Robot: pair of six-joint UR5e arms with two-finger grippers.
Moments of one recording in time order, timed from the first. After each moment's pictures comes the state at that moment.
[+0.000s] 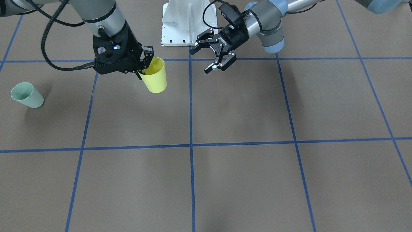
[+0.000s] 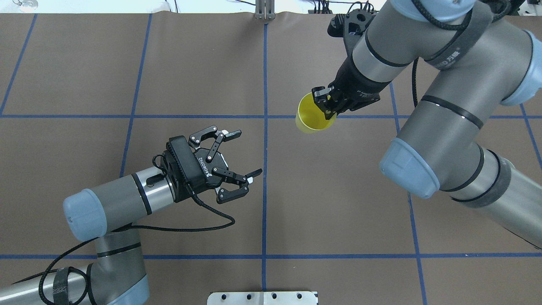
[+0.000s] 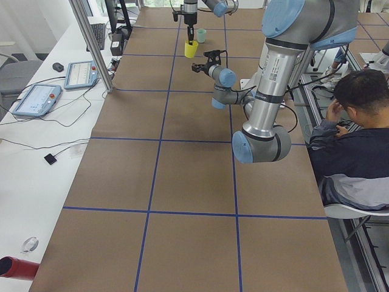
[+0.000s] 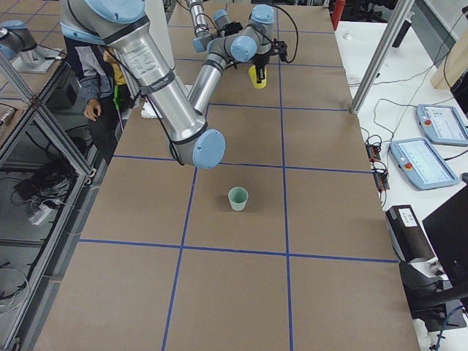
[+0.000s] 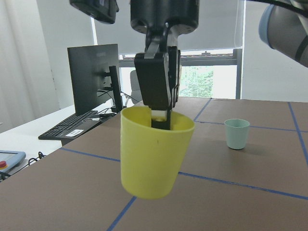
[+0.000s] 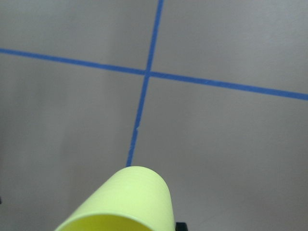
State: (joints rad) left arm -0.35 -1.98 -1.68 -3.00 -1.35 -0.21; right arm 0.81 -0.92 1.97 -1.82 2.15 0.92
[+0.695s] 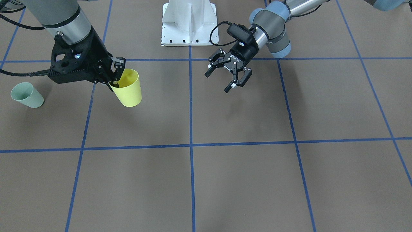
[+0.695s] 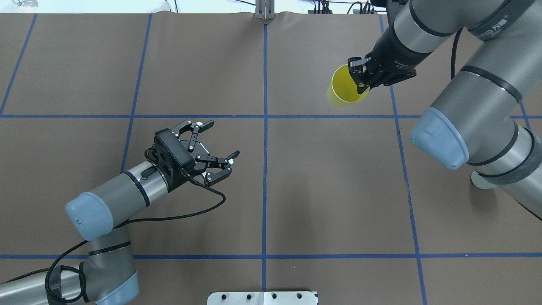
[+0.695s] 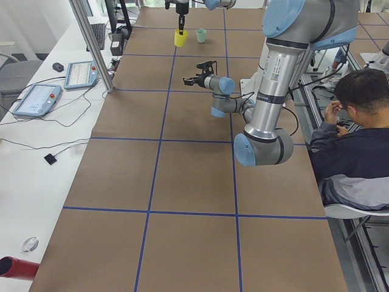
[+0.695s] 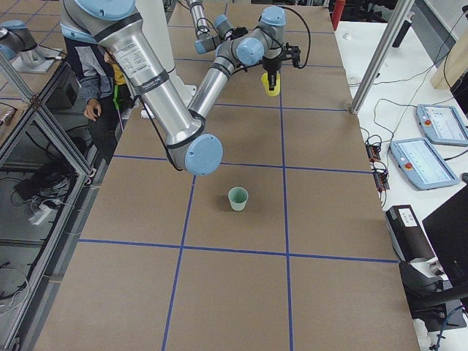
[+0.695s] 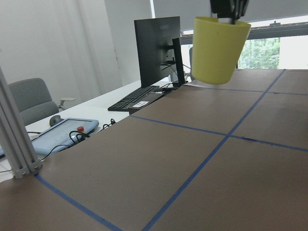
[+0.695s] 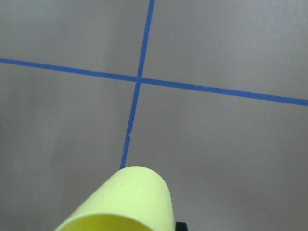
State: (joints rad) left arm -0.36 -1.93 -1.64 -2.92 -1.19 -0.32; right arm 0.91 -0.97 1.97 -1.82 2.15 0.92
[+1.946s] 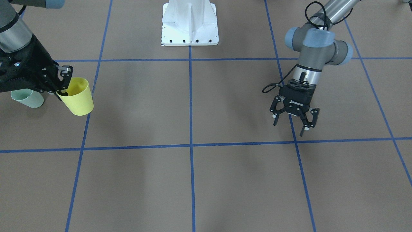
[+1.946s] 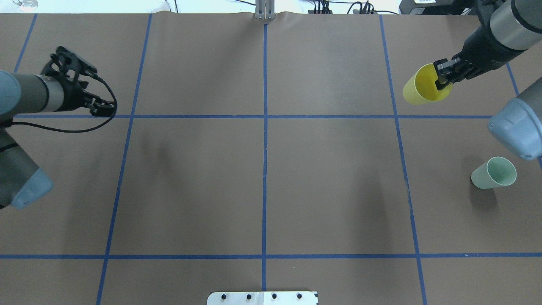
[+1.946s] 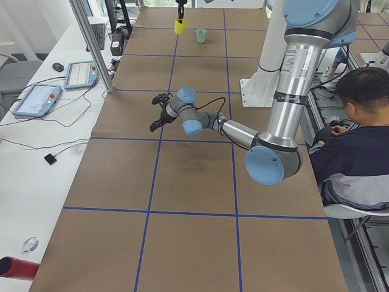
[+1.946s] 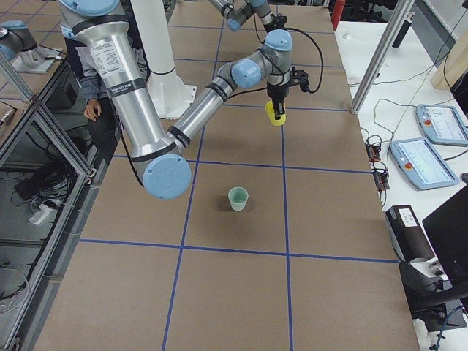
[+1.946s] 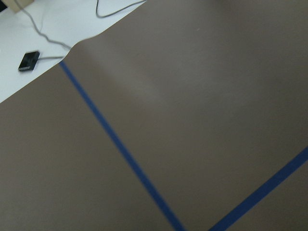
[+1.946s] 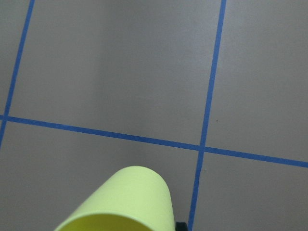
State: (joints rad) left arm -0.93 -1.73 -1.65 -2.29 -1.82 -0.39; right arm 1.08 -1.23 2.04 -1.81 2.19 0.53
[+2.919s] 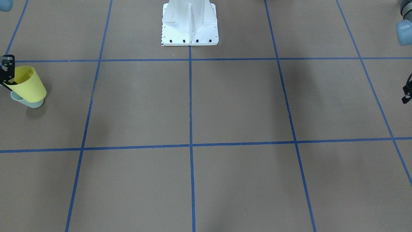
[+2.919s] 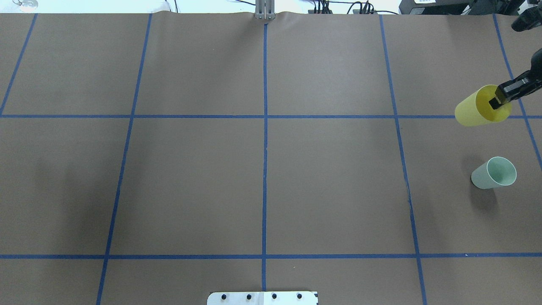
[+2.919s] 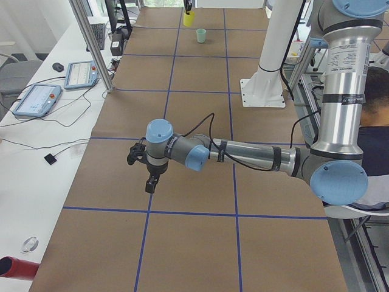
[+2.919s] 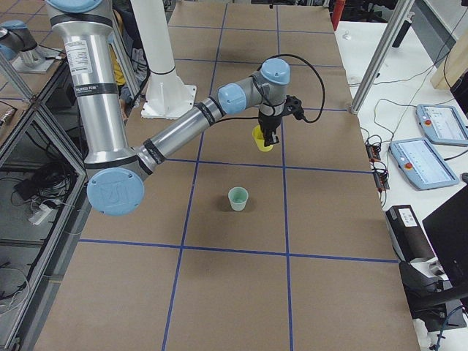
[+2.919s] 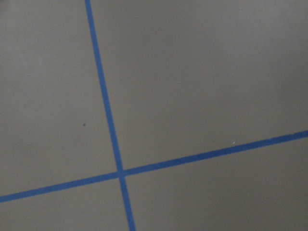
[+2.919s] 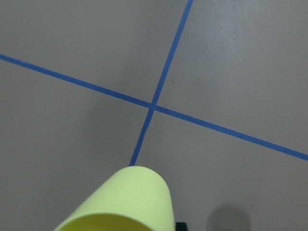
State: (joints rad) left arm -1.41 -1.58 -1.66 -1.78 -2.22 -0.08; right arm 1.21 -1.44 2.06 -1.80 2.32 0.16
